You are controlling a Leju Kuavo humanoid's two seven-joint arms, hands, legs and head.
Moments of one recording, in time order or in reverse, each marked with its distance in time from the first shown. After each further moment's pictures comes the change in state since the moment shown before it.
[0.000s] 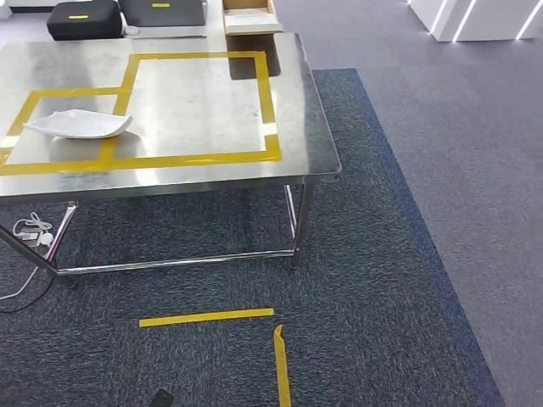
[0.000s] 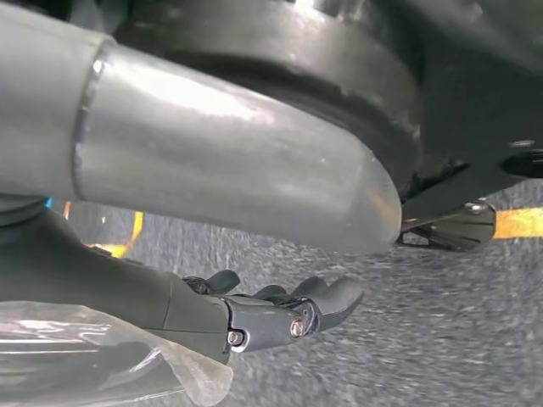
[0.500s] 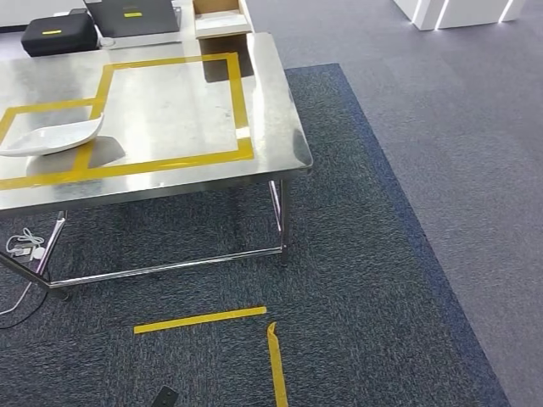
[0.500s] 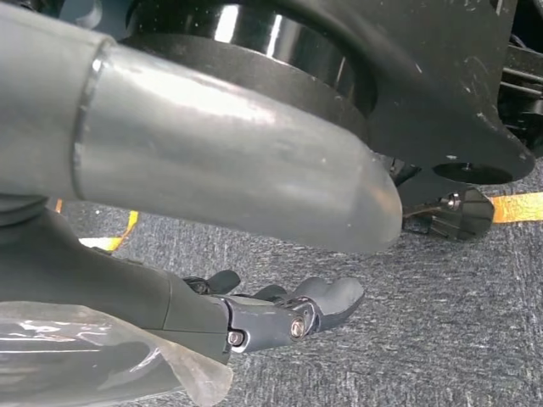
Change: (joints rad) left arm -0.008 -0.001 0.003 0.000 0.012 -0.021 0.004; right arm 0.000 -0.001 0.027 0.000 0.037 0.013 -0.009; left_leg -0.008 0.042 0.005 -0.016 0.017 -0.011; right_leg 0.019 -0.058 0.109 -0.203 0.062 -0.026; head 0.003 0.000
